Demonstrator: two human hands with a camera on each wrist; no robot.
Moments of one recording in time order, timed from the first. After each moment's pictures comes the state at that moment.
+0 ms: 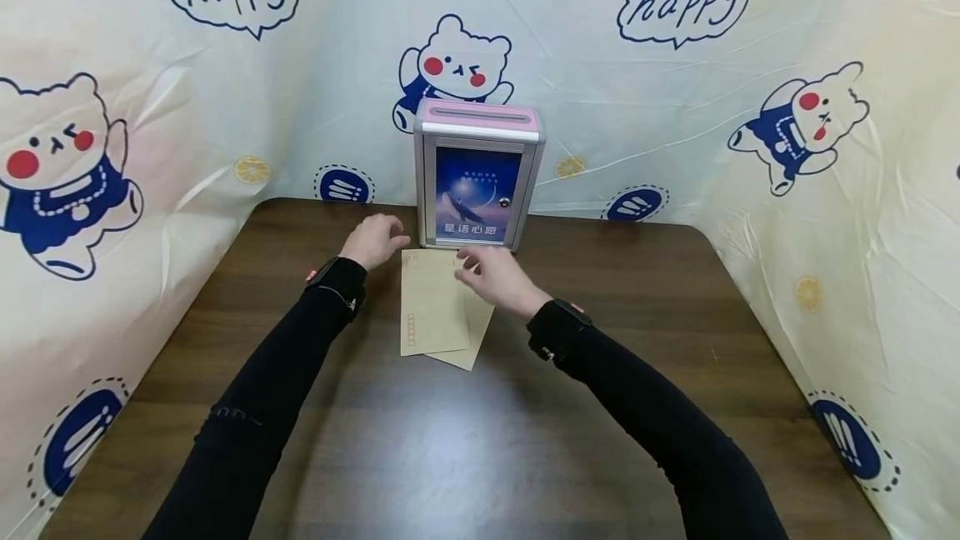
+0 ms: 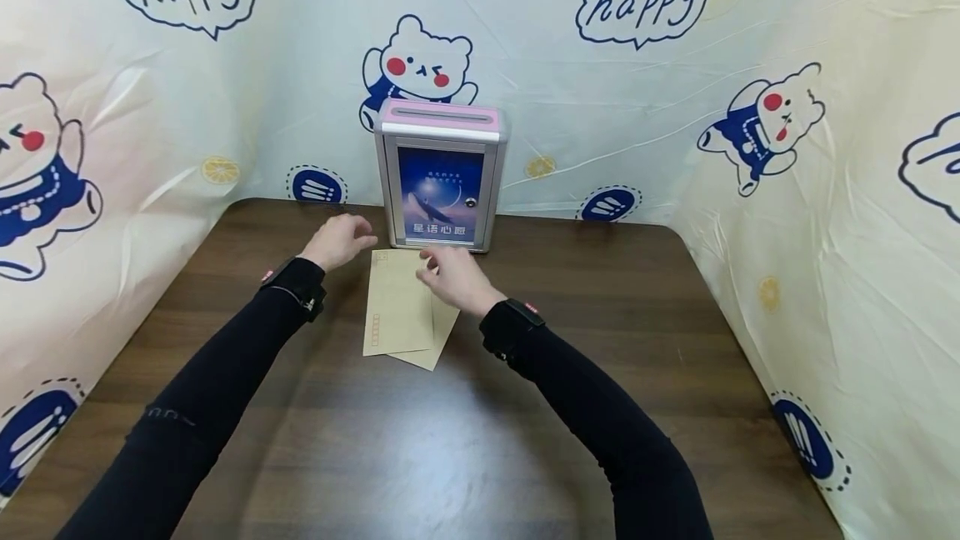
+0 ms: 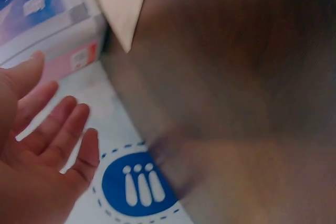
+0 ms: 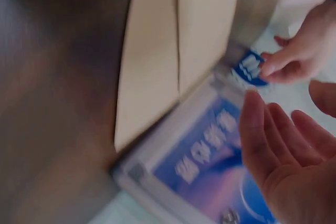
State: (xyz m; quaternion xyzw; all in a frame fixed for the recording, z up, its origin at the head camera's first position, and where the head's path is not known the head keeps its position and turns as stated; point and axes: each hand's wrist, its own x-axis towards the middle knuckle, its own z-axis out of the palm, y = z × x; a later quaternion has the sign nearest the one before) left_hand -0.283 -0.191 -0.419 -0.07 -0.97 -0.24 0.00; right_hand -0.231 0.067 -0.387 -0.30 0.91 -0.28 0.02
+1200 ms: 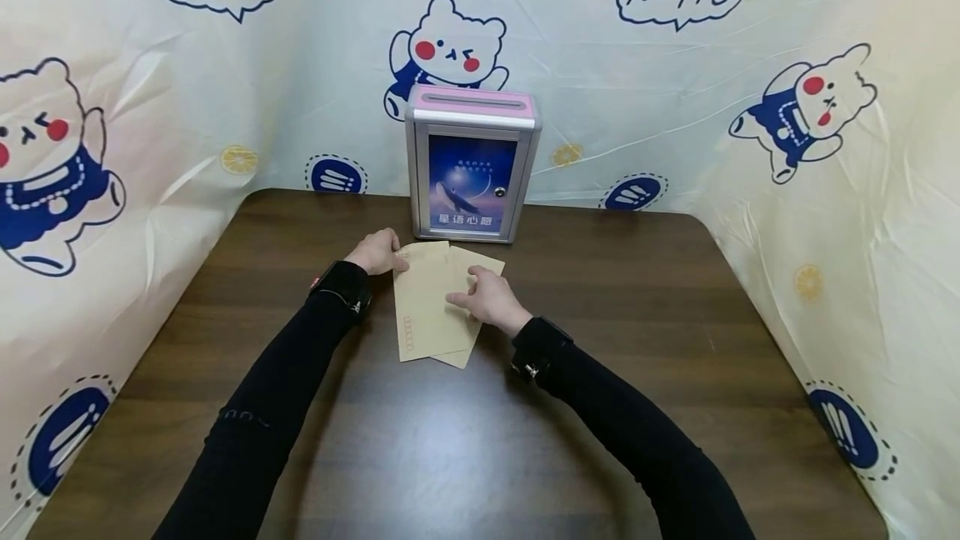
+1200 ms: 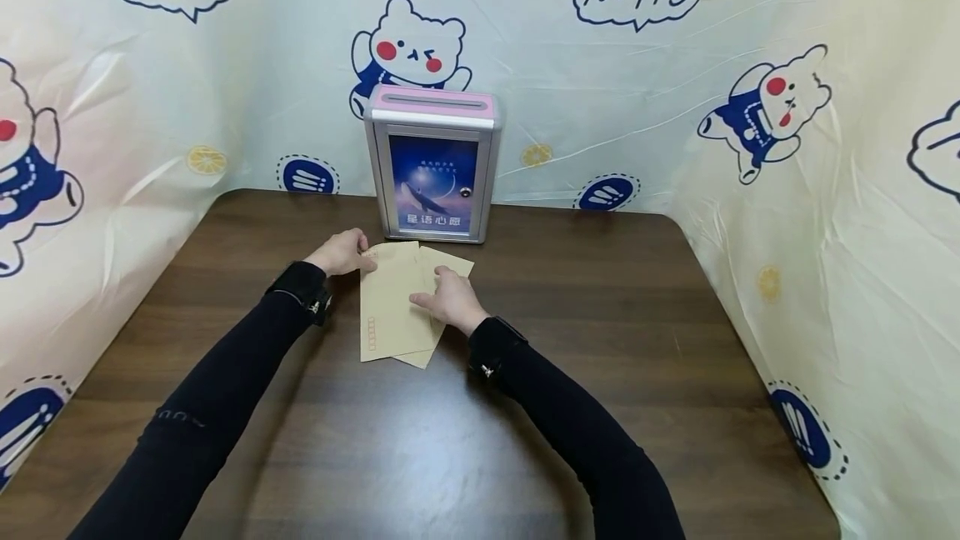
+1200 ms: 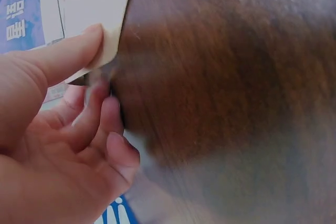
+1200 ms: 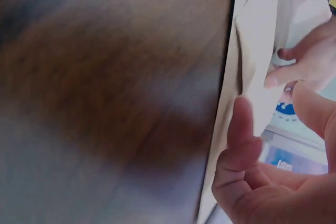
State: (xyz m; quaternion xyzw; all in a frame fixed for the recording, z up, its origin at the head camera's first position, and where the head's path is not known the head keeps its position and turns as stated) left_hand -0.280 -0.176 -0.444 -0.01 -0.95 -0.27 -0.14; right_hand -0.220 0.065 -0.445 -0.11 0.91 -0.36 0.16
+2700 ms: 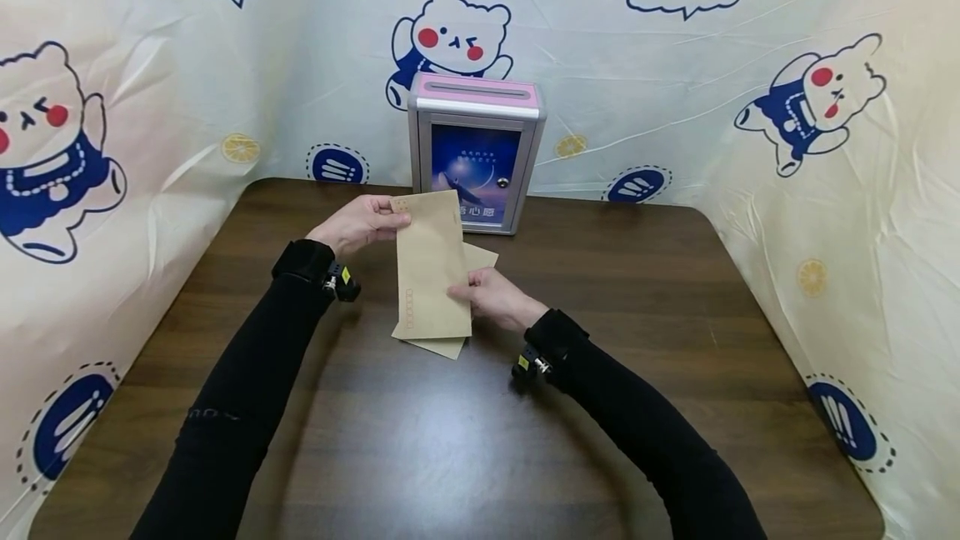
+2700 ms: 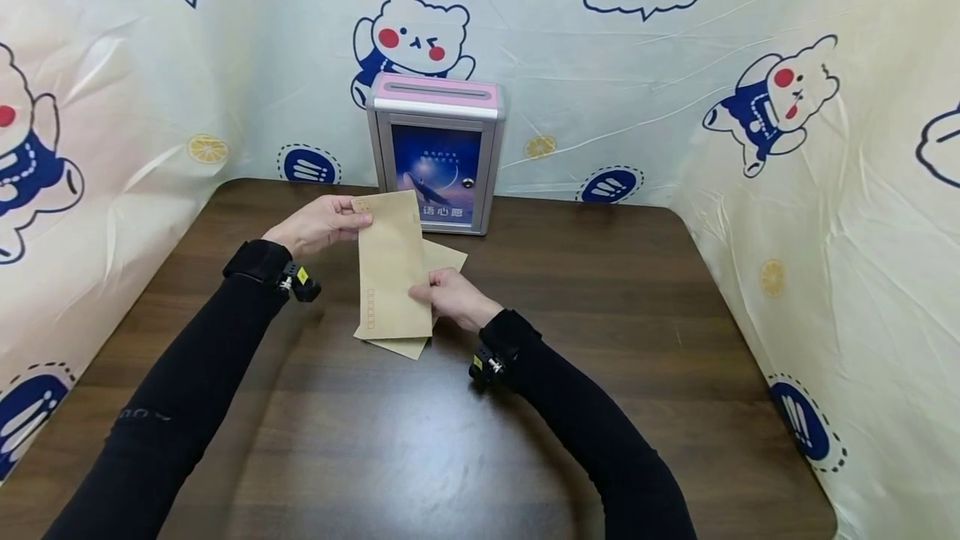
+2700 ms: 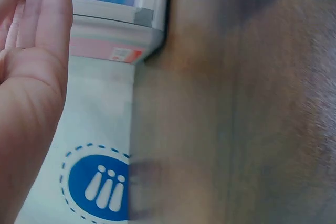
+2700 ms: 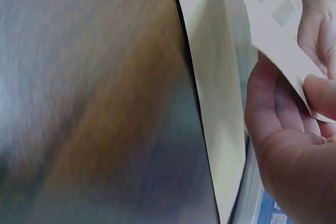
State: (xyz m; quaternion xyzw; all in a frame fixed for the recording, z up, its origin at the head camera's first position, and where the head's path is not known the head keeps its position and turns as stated) left_hand -0.282 -0.205 -0.412 -0.07 -0.66 -0.73 -0.18; right_hand -0.213 0.069 -0.441 -0.09 0.70 -0.63 0.32
